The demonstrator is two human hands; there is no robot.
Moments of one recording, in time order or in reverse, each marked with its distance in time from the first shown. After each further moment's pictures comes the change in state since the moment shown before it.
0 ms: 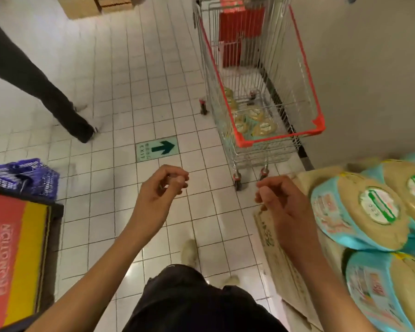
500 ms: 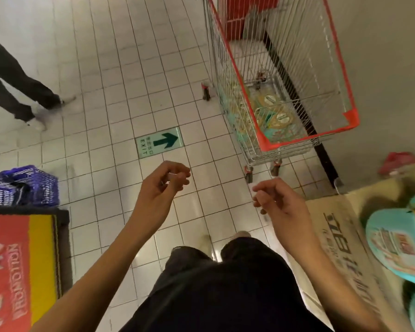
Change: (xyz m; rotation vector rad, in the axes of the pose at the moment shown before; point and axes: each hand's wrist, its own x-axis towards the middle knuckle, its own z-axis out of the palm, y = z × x) left_hand 0.138 -0.050 -0.101 0.068 -0.109 -0.090; right_hand 0.109 0.004 0.124 -0.012 -0.084 0.198
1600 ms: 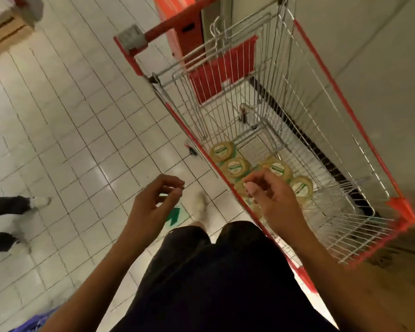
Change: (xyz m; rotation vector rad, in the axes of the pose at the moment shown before) left_hand 0.621 0.073 -0.046 0.261 -0.346 -0.042; right_hand 0.577 -0.102 0.002 0.081 0.196 0.190
